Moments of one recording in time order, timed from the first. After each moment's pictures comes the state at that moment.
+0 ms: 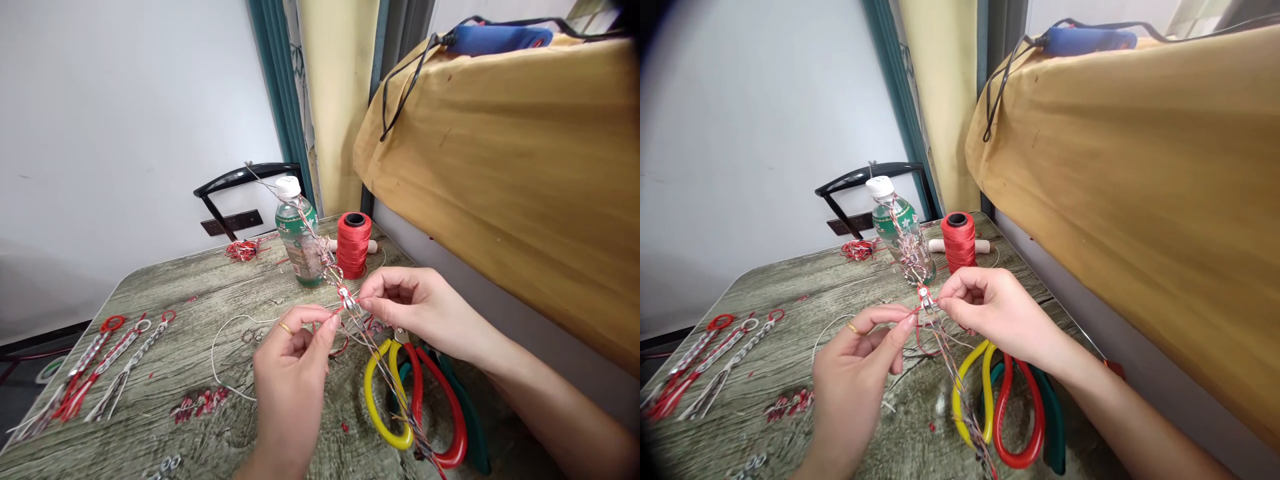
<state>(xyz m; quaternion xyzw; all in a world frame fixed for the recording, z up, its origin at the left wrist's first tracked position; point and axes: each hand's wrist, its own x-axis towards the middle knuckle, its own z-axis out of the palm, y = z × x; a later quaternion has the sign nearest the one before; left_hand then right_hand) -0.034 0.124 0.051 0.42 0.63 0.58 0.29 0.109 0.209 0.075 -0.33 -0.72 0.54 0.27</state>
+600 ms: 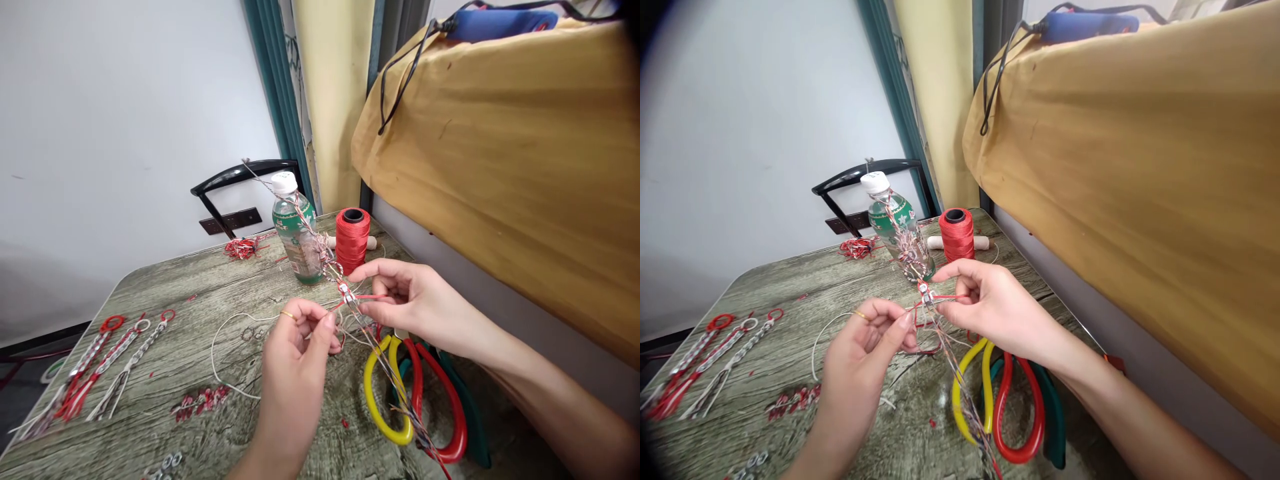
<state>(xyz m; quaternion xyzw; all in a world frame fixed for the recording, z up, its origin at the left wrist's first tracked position) -0.034 0.130 0.054 0.42 0.60 0.58 0.36 0.106 0.209 0.072 -0.36 -0.71 0.54 0.28</state>
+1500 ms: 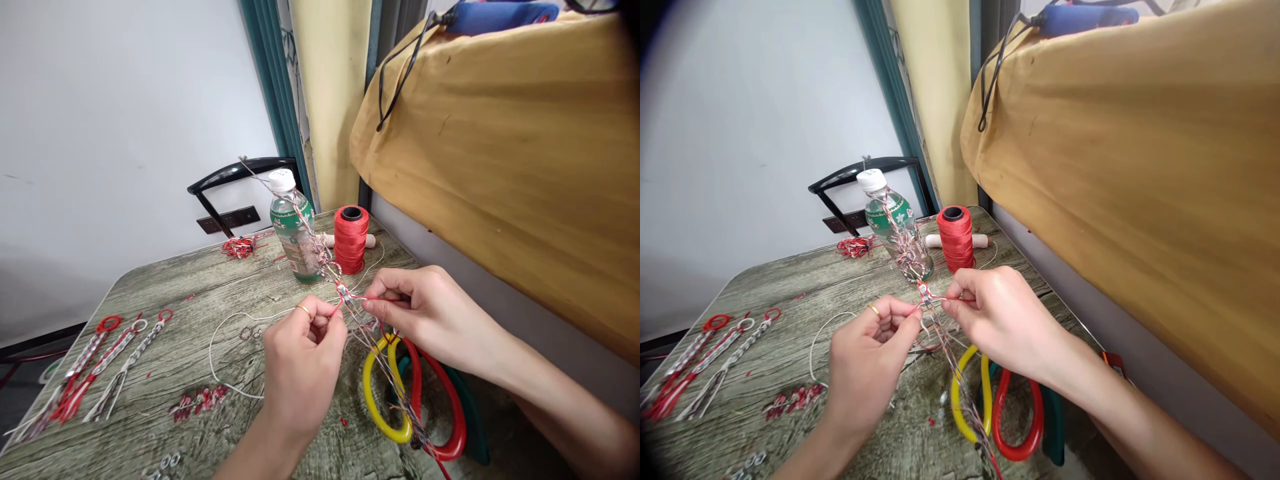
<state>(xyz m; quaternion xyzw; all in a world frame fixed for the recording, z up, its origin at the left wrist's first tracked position) -0.034 0.135 0.047 0.52 0.68 0.47 0.22 0.113 0.201 0.080 -0.40 -0.84 0.31 0.21</state>
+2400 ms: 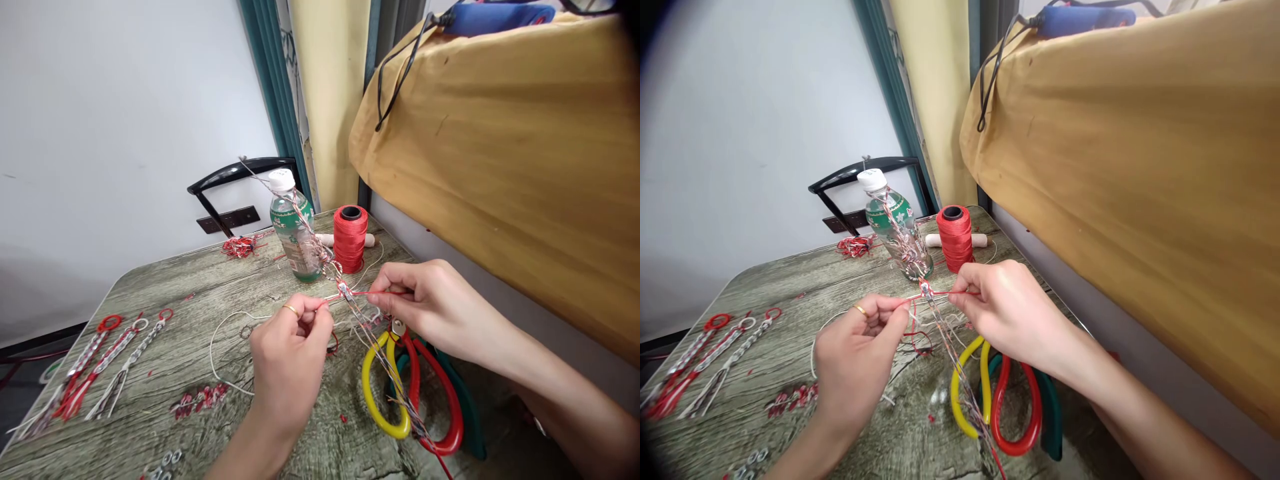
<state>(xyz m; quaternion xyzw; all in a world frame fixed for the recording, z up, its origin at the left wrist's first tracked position) -0.043 0.136 0.043 0.52 0.69 0.48 0.15 0.121 0.203 0.085 -0.41 -0.85 0.27 0.18</state>
